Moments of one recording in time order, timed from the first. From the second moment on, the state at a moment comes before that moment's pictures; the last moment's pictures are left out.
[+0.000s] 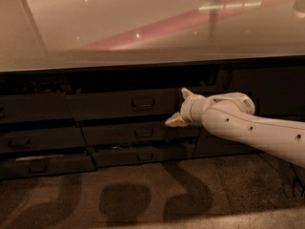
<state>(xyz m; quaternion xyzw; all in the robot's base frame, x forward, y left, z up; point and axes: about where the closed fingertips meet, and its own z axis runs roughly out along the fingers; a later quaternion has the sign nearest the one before) 0.655 -0.109 0.691 -0.50 0.74 -0.06 0.44</state>
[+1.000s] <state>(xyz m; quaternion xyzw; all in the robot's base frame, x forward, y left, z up) 0.655 -0.109 0.691 -0.50 0.74 -0.06 0.44</state>
